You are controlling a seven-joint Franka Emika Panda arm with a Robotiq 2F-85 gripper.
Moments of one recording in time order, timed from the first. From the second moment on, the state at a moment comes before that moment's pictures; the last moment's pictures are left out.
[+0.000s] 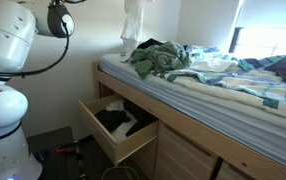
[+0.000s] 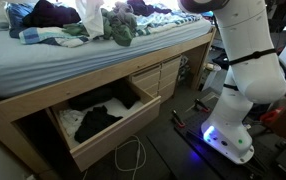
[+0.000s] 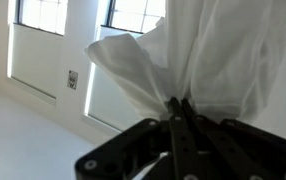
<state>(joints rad) 0.69 0.58 0.17 -0.49 -1.37 1.90 0.77</state>
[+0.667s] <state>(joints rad) 0.74 0.71 0.00 -0.37 -1.17 1.93 0.80</state>
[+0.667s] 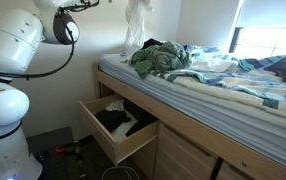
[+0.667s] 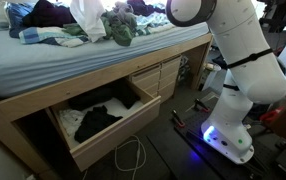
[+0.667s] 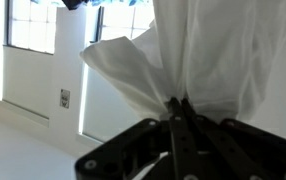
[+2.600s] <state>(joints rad) 0.73 0.97 -0.09 -0.37 -0.44 1.80 0.71</state>
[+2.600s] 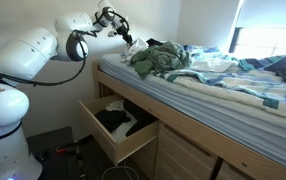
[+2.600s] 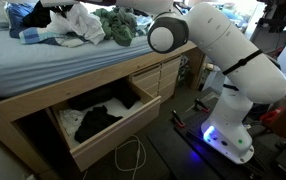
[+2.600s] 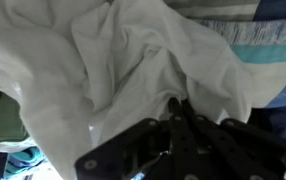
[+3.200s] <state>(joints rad) 0.75 0.92 -0.15 -0.35 -0.41 1.77 0.59</state>
